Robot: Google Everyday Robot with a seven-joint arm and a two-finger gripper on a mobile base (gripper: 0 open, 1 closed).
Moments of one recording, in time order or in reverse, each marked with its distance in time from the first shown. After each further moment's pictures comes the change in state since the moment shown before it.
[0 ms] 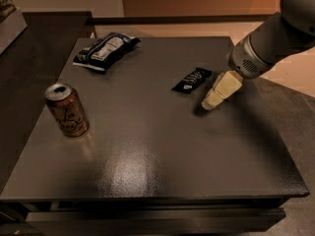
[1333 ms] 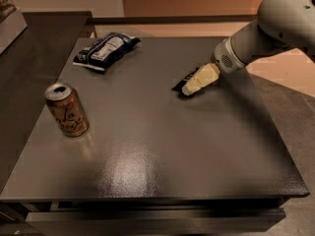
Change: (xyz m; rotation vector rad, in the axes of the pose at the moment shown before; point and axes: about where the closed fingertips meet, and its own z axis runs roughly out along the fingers) arm -0.034 -0.039 0.061 -0.050 -0.141 0.152
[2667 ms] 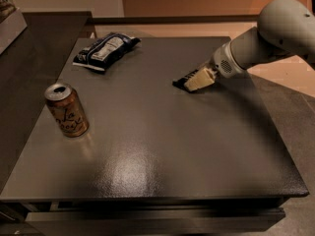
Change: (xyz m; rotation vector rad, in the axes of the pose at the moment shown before) arm 0.005 0.005 0.011 -0.028 -0.033 -0.008
